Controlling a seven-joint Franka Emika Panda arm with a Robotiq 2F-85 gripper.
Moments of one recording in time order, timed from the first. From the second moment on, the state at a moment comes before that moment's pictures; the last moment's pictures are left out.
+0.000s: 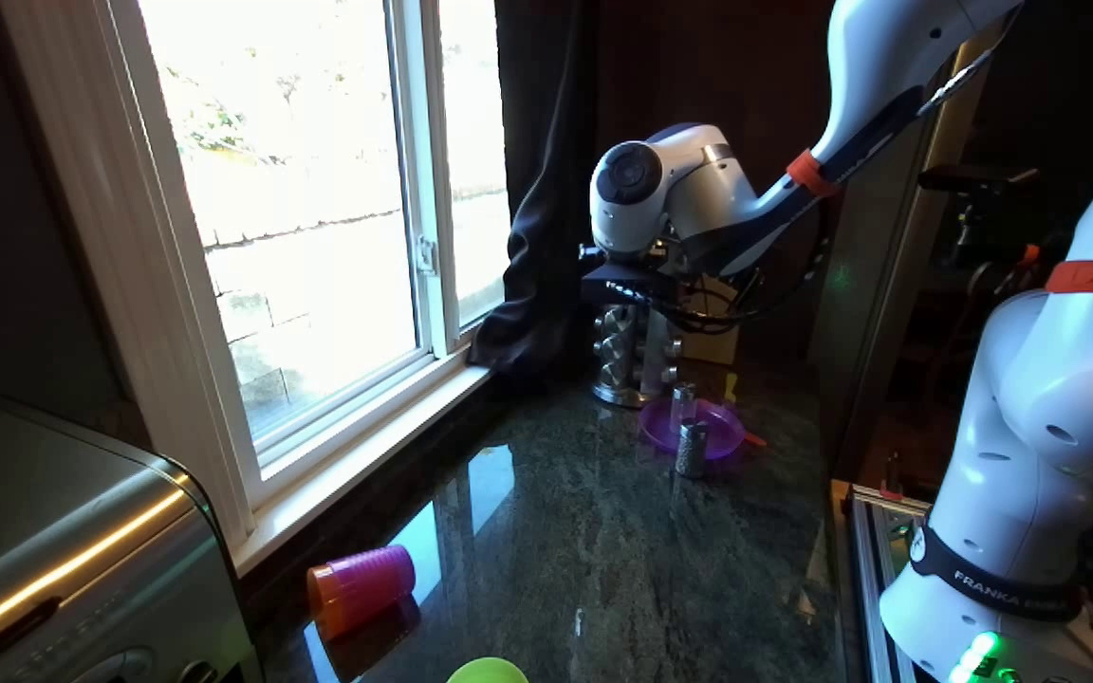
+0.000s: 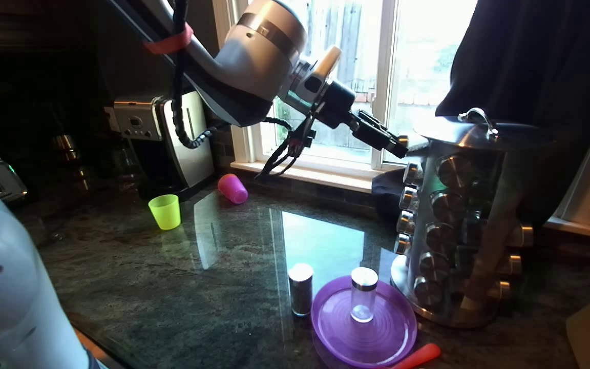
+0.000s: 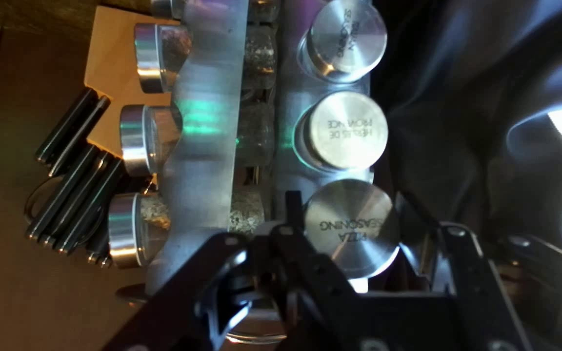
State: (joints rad) arm -0.11 -0.21 -0.14 -2.45 -1.45 2.31 2.01
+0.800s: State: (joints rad) arm -0.11 -0.24 -0.14 -2.47 -1.34 2.46 1.87
